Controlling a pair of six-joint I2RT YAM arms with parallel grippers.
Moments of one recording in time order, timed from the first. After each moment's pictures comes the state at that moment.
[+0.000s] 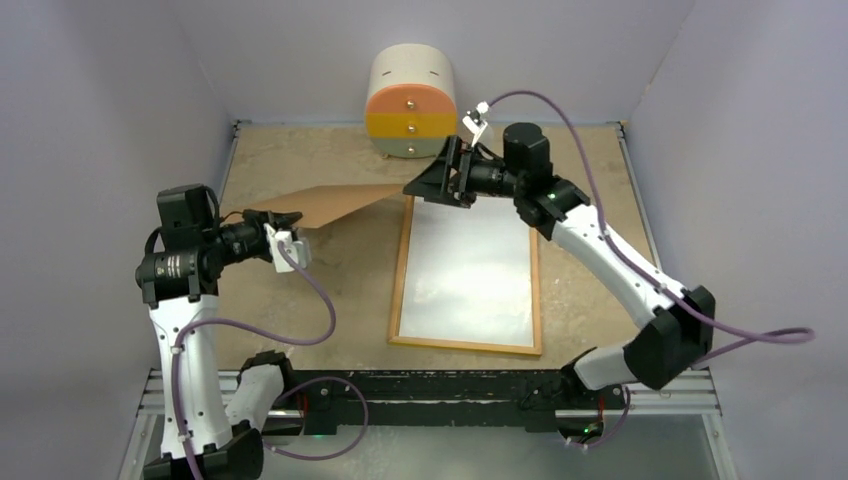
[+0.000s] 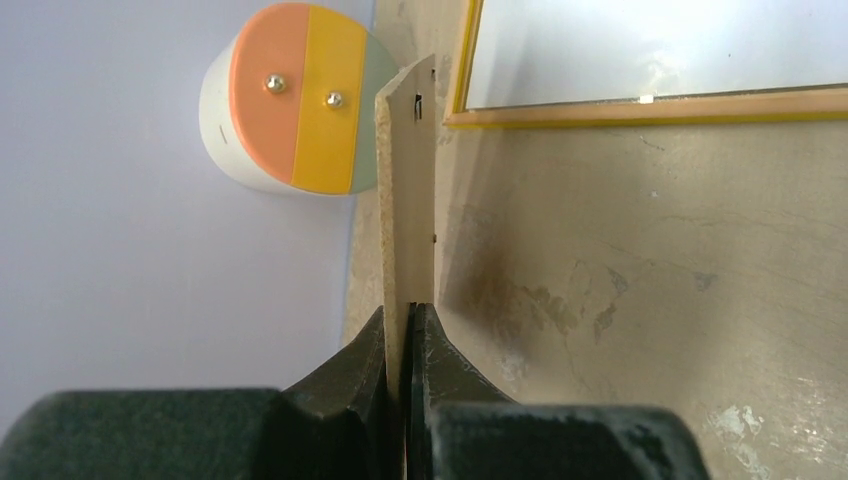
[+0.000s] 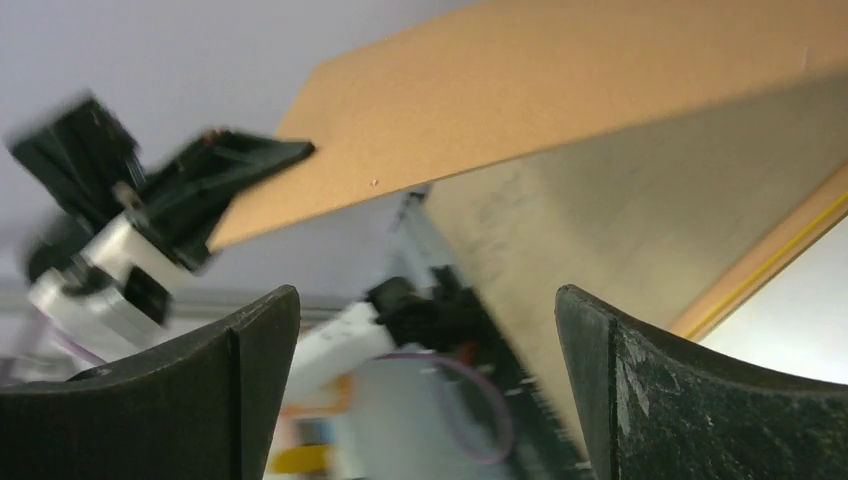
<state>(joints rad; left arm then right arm) 0.20 0.87 1.23 -1.08 0.96 1.57 0.54 1.45 1.30 -0.17 -0.69 1.02</state>
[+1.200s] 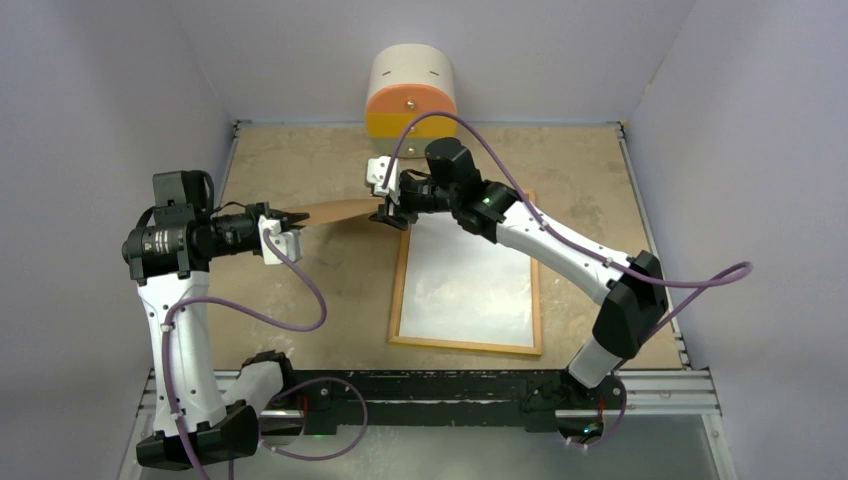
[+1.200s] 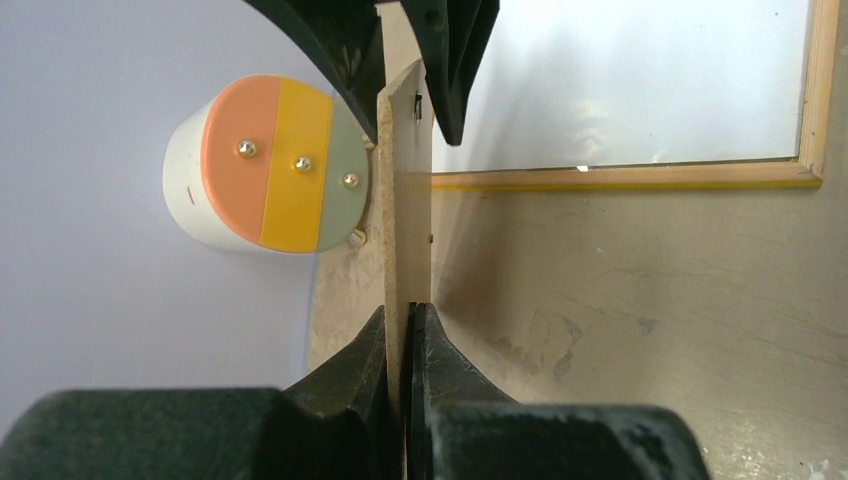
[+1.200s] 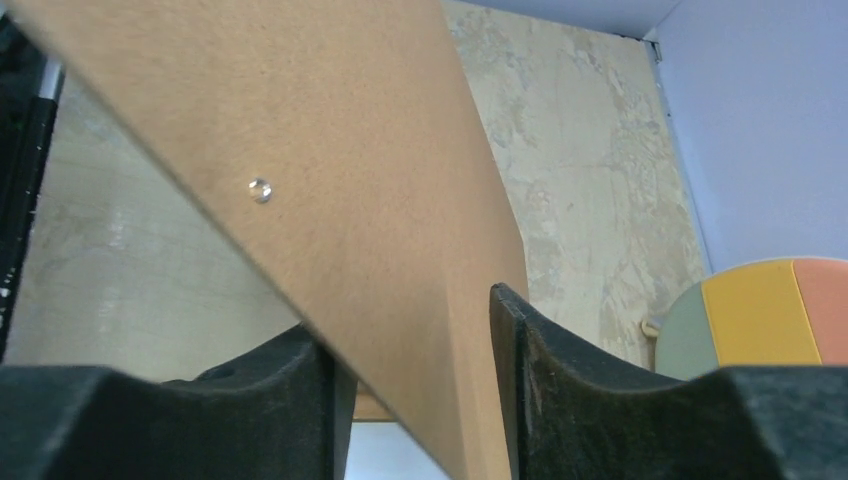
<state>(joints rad) 0.20 1.01 1.45 -1.36 1.10 1.66 0.81 1.61 1.47 -0.22 -0.54 -0.53</state>
